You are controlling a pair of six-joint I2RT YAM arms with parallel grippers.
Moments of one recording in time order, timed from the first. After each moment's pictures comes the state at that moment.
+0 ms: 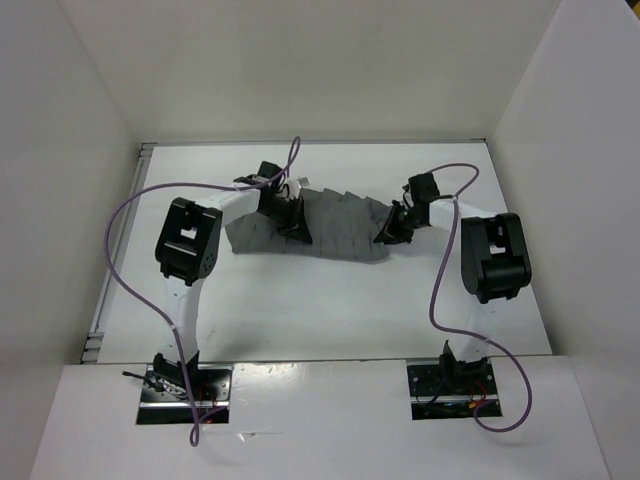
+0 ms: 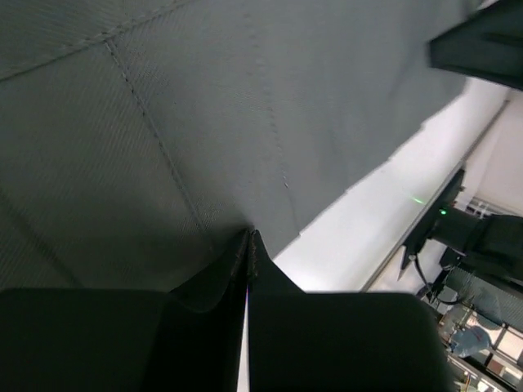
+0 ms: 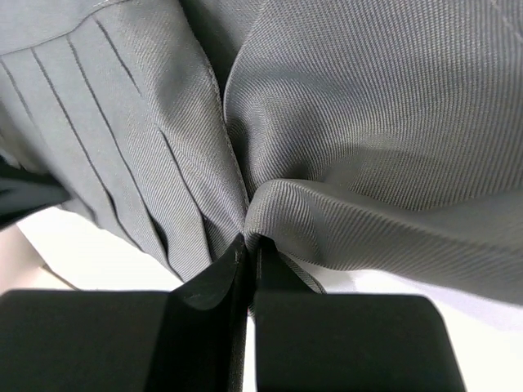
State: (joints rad) left arm -0.32 2.18 1.60 -0.55 0.74 -0.30; right arm 0.12 1.87 1.13 -0.36 -0.44 0.54
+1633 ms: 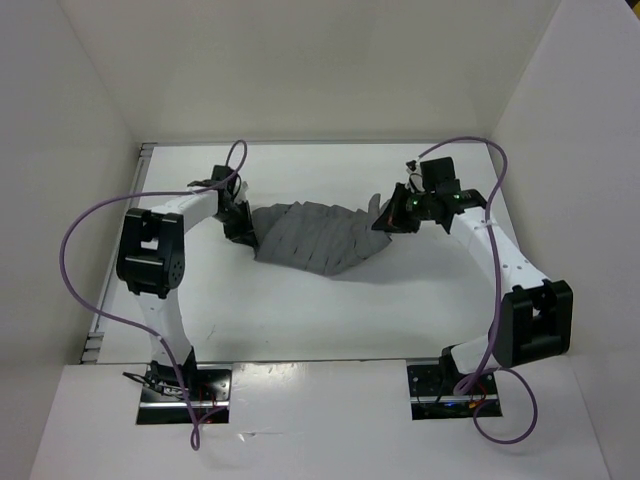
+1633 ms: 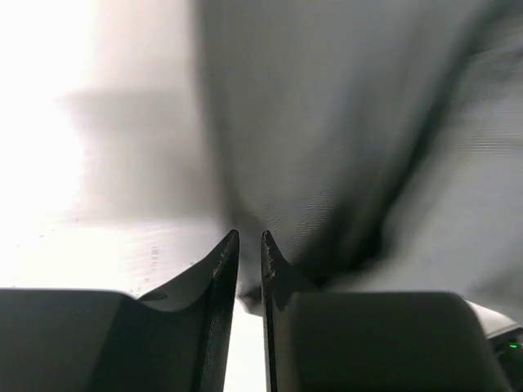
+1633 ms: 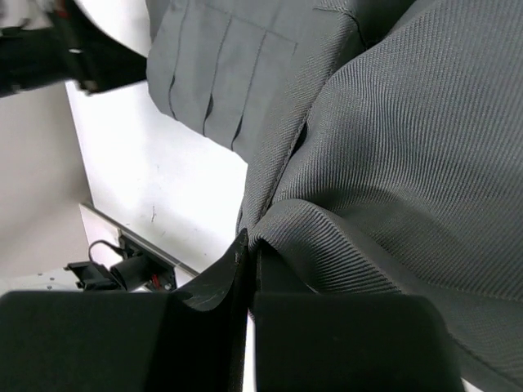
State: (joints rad) left arm -0.13 1.95 1.37 -0.63 0.28 -0.38; right arm 0.20 1.42 1.17 -0.62 -0.47 0.54
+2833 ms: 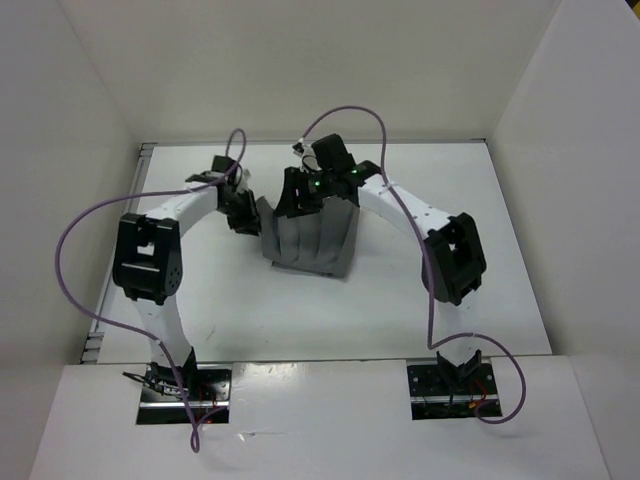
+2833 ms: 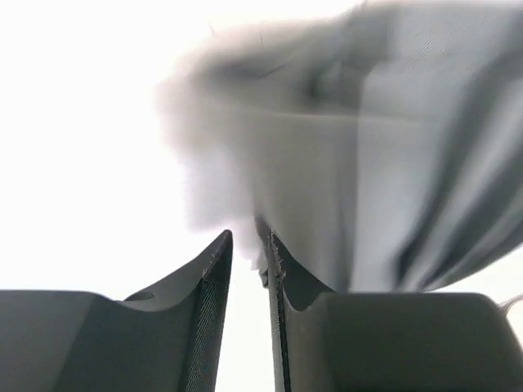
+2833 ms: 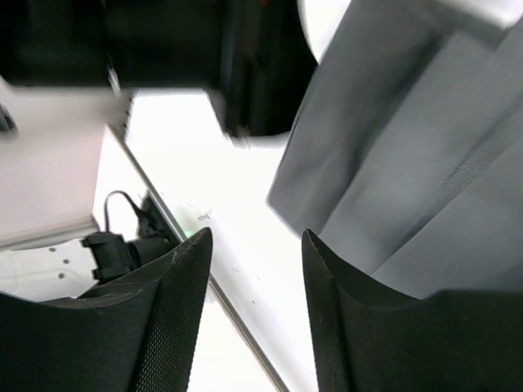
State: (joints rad) left arm -0.17 1.93 1.38 -0.62 0.33 -0.43; right arm 0.62 2.02 1.77 -0.48 -0.57 0.51
